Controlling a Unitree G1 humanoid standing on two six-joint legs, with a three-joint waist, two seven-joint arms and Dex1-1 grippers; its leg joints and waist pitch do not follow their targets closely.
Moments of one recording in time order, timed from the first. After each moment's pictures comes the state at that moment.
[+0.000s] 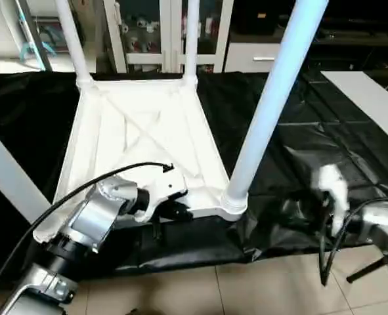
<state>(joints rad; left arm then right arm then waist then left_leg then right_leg) -0.48 0.40 -0.34 0.22 0.09 0.43 -1.17 -0.21 -0.64 0.07 0.13 0.37 0.20 1.14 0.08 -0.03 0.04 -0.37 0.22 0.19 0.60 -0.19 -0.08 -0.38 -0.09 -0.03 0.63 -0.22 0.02</state>
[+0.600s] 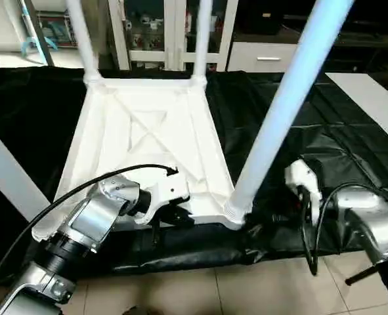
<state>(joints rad) -0.48 0.43 -0.39 0.19 0.08 0.41 -1.24 -0.37 -0.59 0.17 0.33 0.31 0.17 1.30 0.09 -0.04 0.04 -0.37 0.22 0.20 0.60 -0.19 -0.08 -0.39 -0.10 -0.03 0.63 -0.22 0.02</state>
